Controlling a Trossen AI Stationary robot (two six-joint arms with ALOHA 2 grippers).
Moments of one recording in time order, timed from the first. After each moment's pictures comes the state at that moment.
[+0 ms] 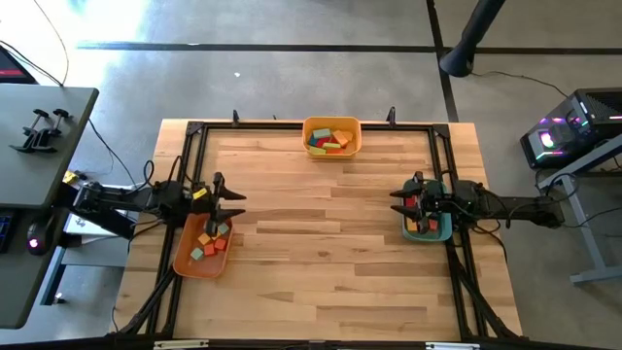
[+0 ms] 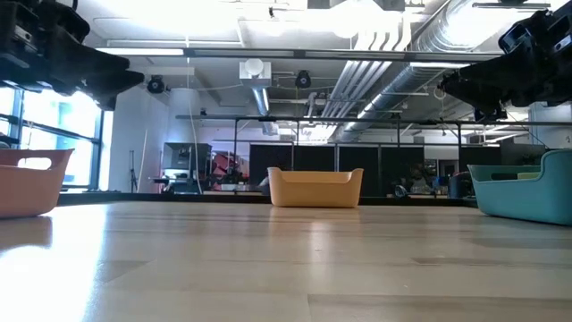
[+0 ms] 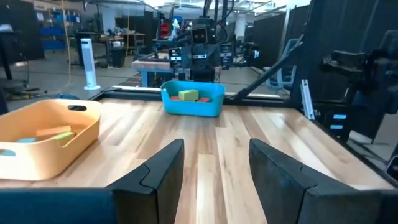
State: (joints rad) left arm -0.10 0.04 0.01 0.03 -0.12 -0.04; right arm -0.02 0.02 0.01 0.02 0.01 0.13
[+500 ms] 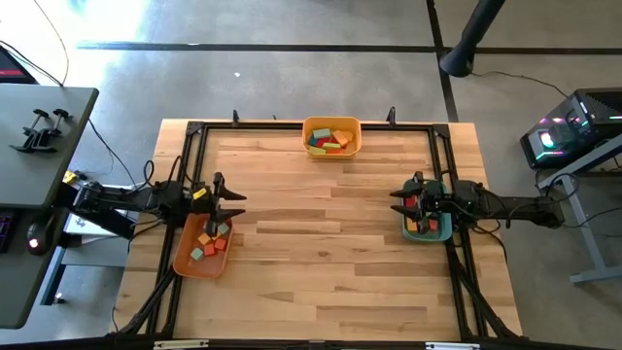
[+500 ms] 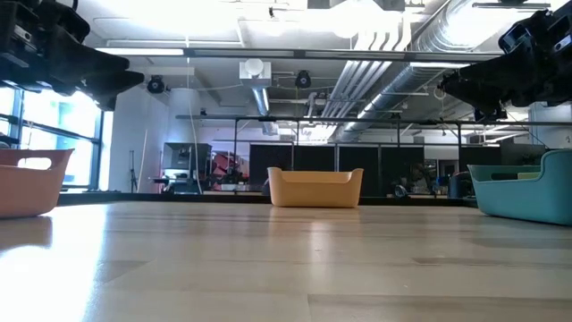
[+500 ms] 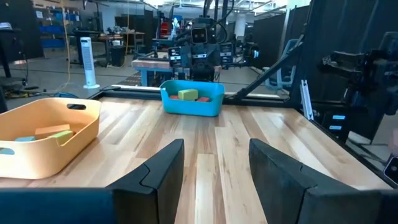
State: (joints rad) left arm -0.10 0.05 0.01 0.03 -0.12 -0.05; right arm -0.02 0.02 0.01 0.02 0.01 0.13
